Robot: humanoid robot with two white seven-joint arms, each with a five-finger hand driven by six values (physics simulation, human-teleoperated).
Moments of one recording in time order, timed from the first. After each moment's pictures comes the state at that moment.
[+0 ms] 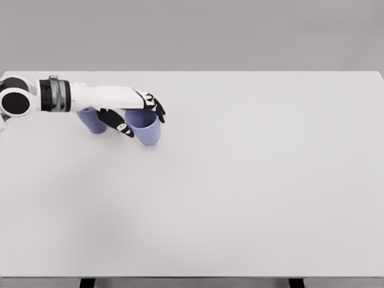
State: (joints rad) left arm -1.23 0.75 -1.47 -1.21 0.15 -0.61 -0.39; right arm -0.01 0.00 0.04 0.14 0.12 -0.13 0.61
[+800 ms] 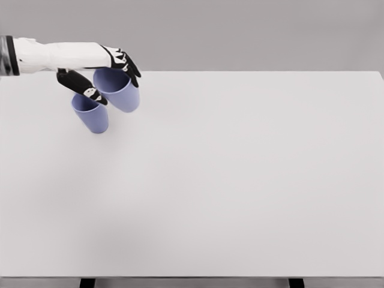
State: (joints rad) left arm -1.41 0.92 -1.48 -1.34 0.32 -0.61 -0.45; right arm -0.02 0.00 0.04 0.14 0.12 -0.13 0.61
